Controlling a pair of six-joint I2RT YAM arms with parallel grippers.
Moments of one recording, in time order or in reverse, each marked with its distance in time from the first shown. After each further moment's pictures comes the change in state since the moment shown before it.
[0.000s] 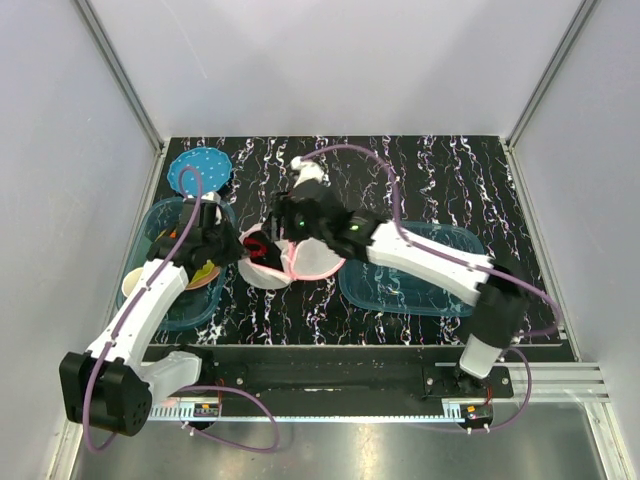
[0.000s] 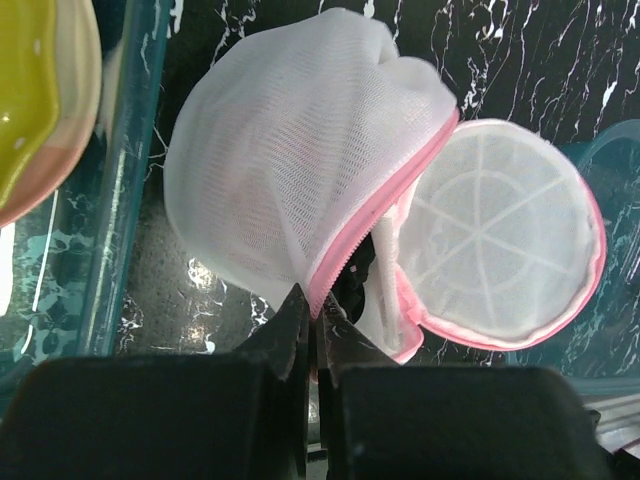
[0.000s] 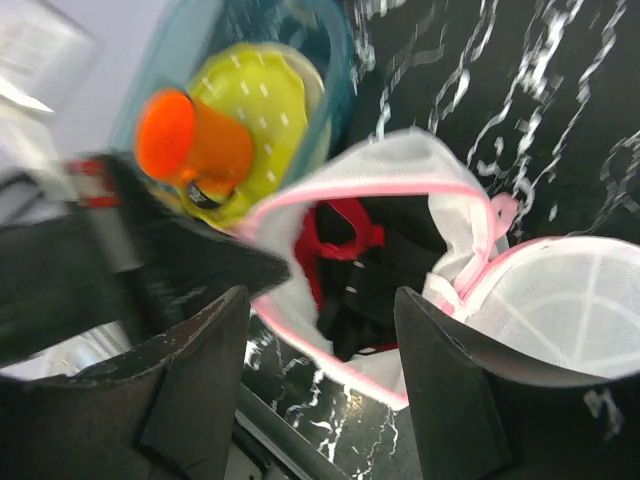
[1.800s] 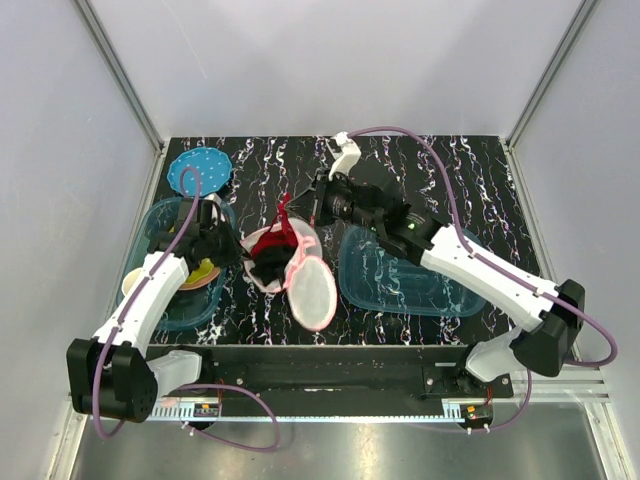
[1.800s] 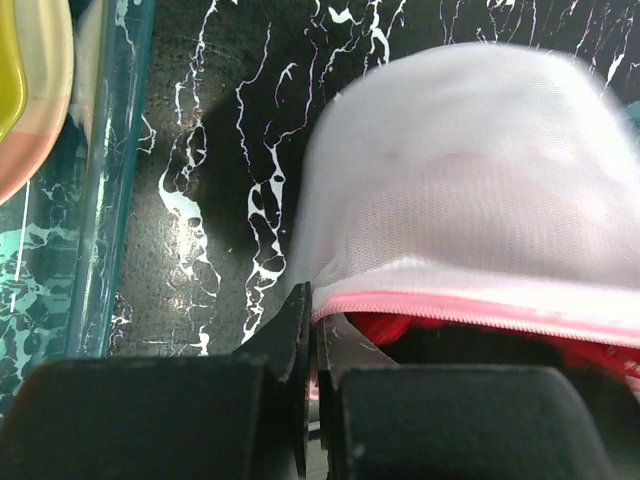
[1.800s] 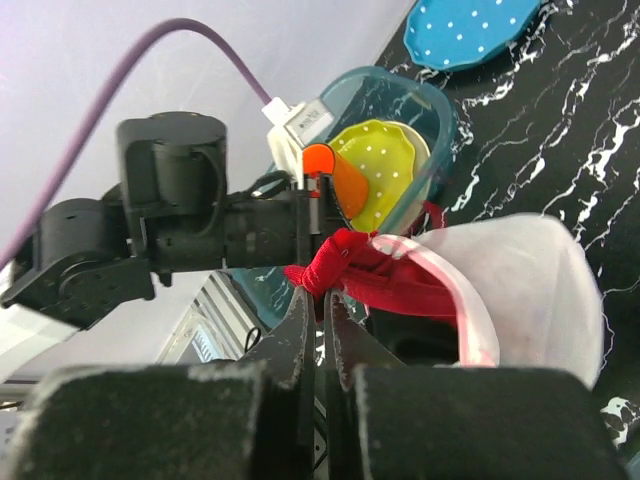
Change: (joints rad) left arm 0.069 0.050 -0.002 -0.010 0.113 0.032; right arm -0.094 -0.196 -0.081 0.096 -0.255 0.005
